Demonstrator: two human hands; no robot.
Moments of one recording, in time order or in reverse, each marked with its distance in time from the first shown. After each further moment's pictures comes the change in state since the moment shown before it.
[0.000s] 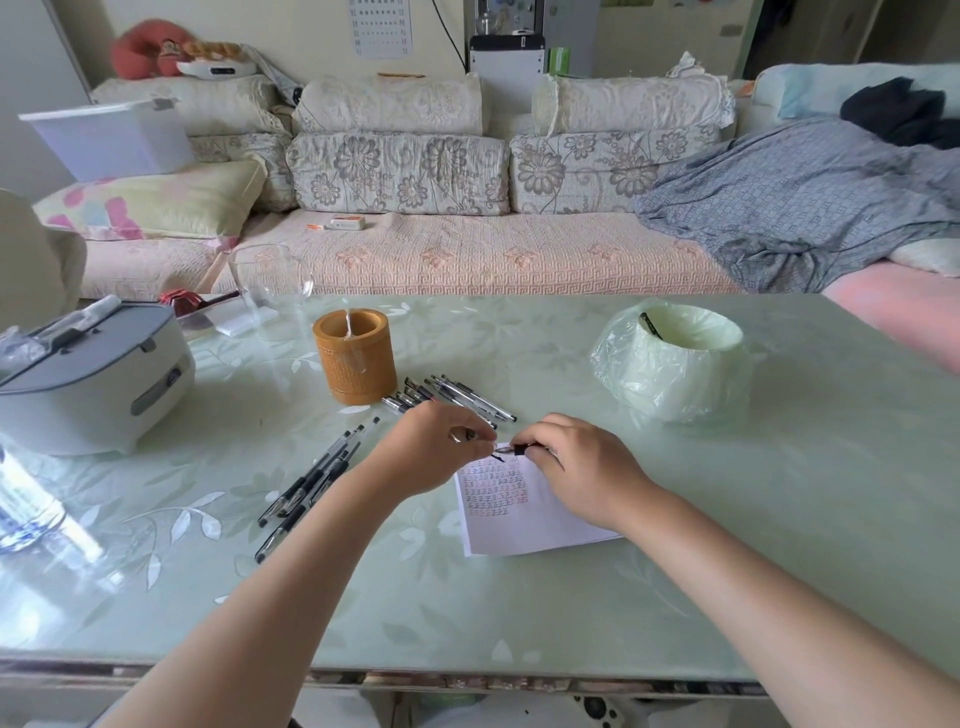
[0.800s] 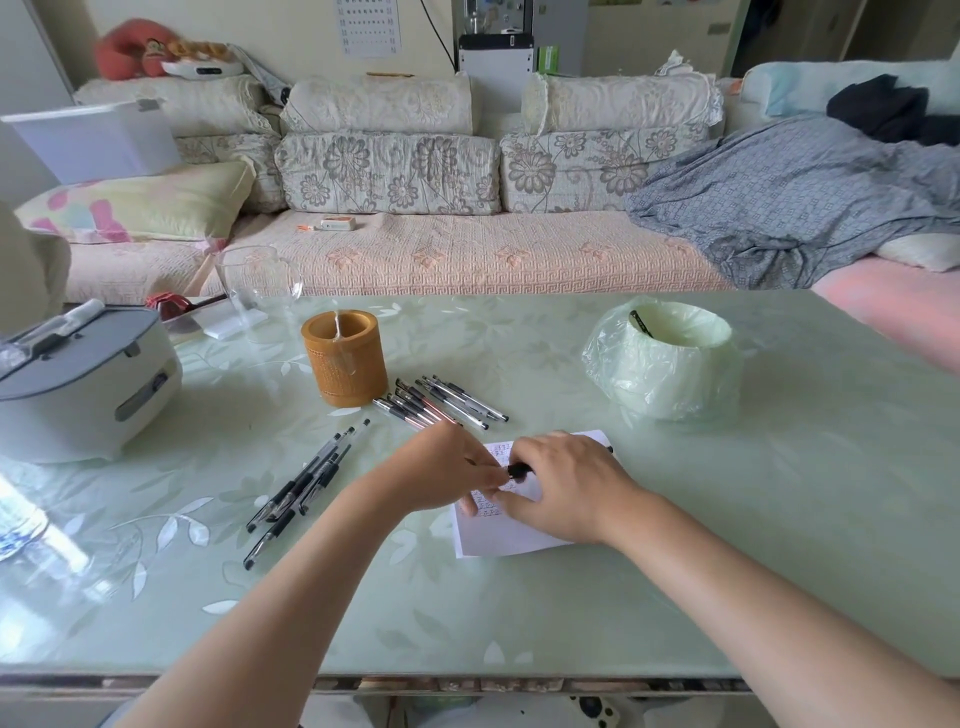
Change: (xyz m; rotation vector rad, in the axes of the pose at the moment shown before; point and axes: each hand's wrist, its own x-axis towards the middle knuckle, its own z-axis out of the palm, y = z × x) left_hand -0.008 0.017 0.010 -0.063 -0.303 -0.113; right_hand -0.009 -0.009 0.000 -0.225 -0.122 -0.072
